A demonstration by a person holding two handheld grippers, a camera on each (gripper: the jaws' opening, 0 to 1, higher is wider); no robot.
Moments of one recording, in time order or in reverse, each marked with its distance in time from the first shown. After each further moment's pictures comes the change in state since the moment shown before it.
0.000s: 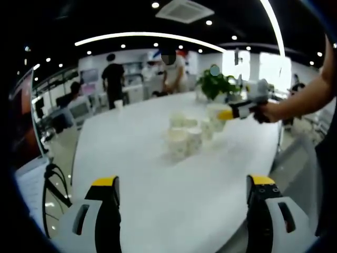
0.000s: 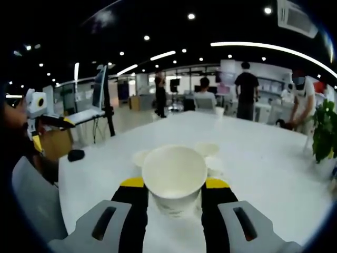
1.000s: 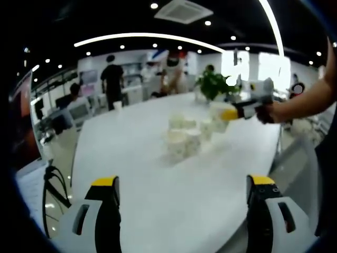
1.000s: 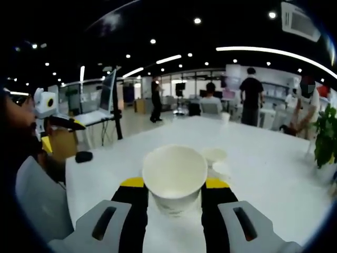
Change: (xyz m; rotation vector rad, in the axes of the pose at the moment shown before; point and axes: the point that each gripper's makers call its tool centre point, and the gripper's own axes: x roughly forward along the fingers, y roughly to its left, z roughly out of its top) left arm 0.004 0.002 0.009 0.007 -0.001 -0.005; right arm -0.009 0.021 0.015 -0.019 -0.039 0.044
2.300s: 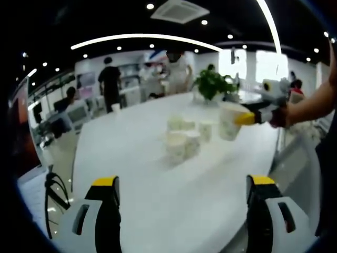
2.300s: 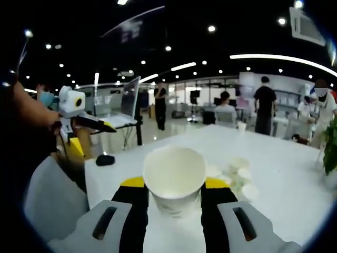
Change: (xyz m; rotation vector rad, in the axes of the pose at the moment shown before) left arm -0.002 -0.006 -0.002 0.026 0.002 -0.011; right arm -0.029 0.078 0.000 -0.042 -0.056 0.116
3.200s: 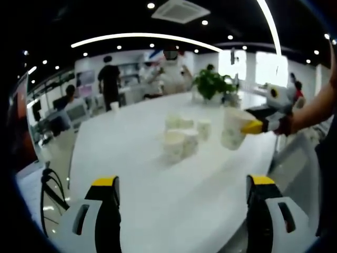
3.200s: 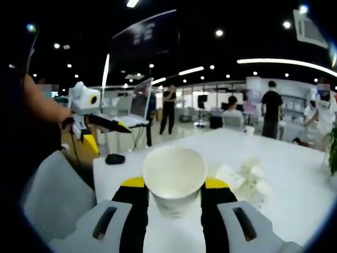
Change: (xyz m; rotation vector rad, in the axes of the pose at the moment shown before) left arm 0.000 -0.005 0.000 -0.016 -0.001 -0.008; right arm -0.001 0.028 -0.009 -0.021 -0.036 0.051
